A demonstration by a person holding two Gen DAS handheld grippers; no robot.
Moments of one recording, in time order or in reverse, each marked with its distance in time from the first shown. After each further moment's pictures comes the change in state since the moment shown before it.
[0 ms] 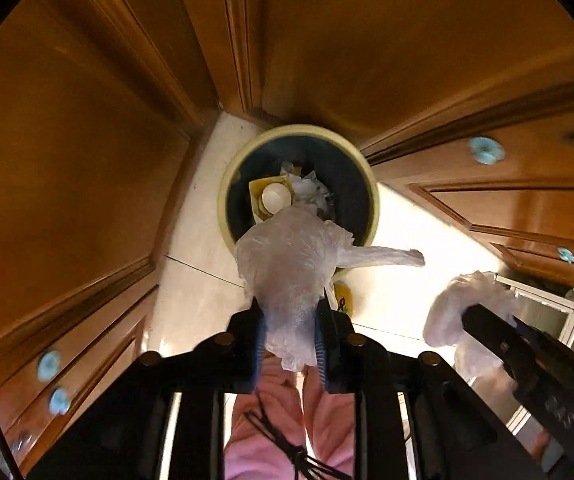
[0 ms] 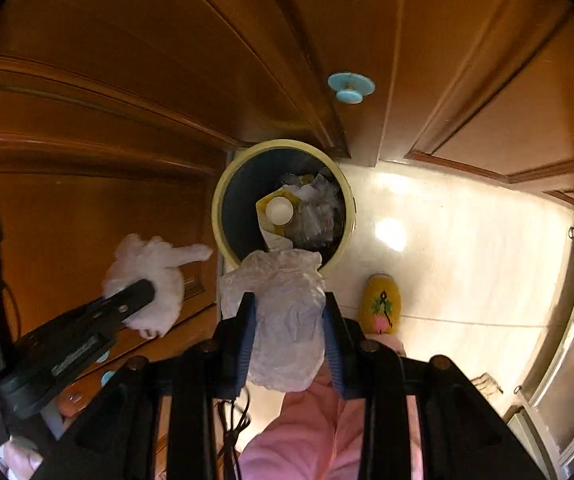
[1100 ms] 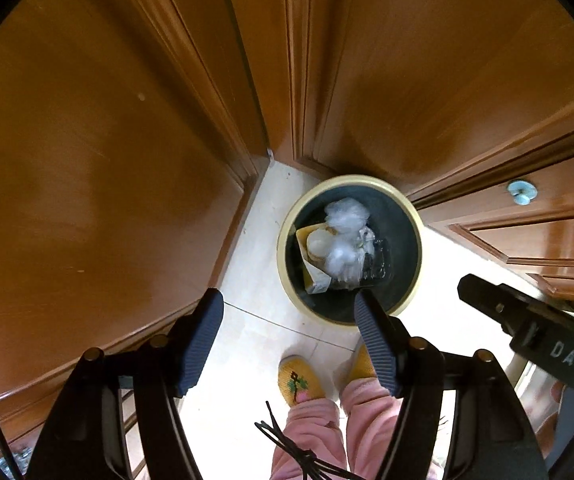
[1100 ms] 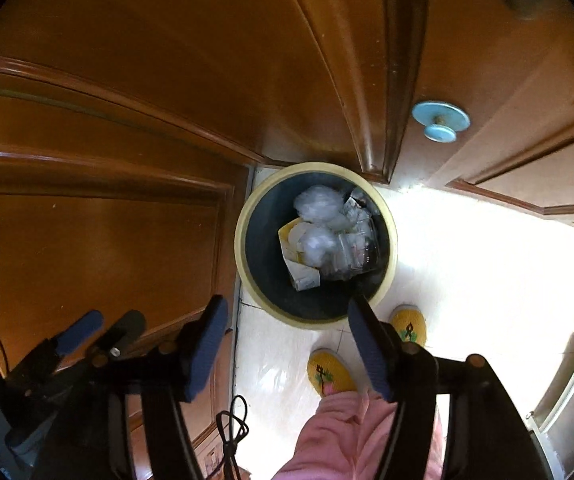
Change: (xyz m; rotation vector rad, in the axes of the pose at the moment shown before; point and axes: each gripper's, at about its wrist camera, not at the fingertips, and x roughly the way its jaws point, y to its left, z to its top) left arm -0.038 0.034 -0.001 0.016 -0.193 0.152; right arm 0.012 0.036 0.023 -0.010 -0.037 0.045
